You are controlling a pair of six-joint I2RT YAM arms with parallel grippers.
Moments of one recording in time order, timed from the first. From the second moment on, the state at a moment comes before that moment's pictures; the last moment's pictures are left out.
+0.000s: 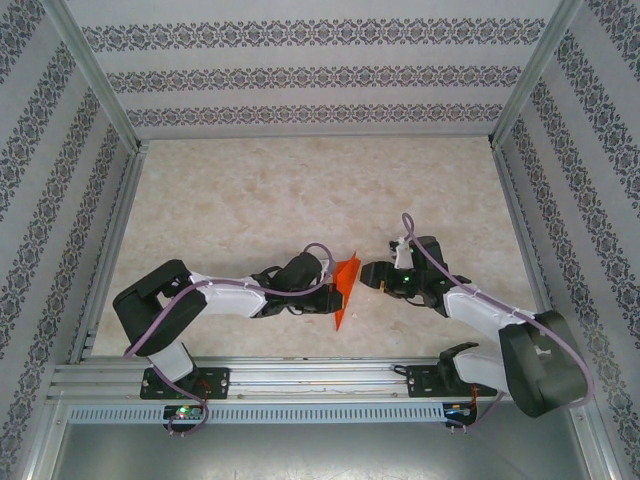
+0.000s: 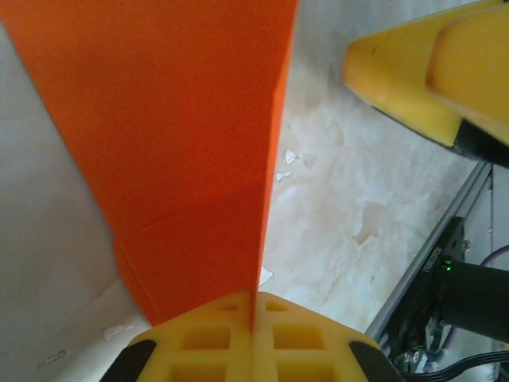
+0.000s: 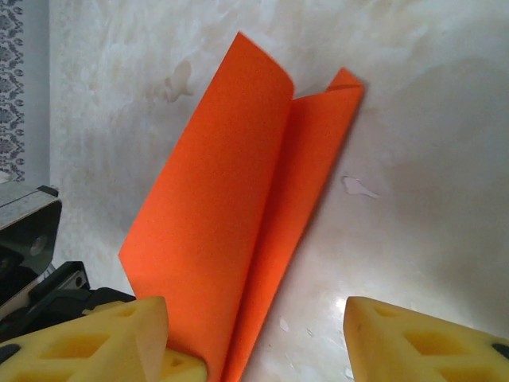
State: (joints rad) left arm -0.89 1.67 0.69 0.24 0.36 -0.92; right arm 0.33 1.22 0.37 0.05 -0.61 0.69
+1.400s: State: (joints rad) left arm -0.86 1.84 0.63 0.67 0.48 -1.13; right arm 0.42 1.40 0.36 0.29 -0.51 0.85
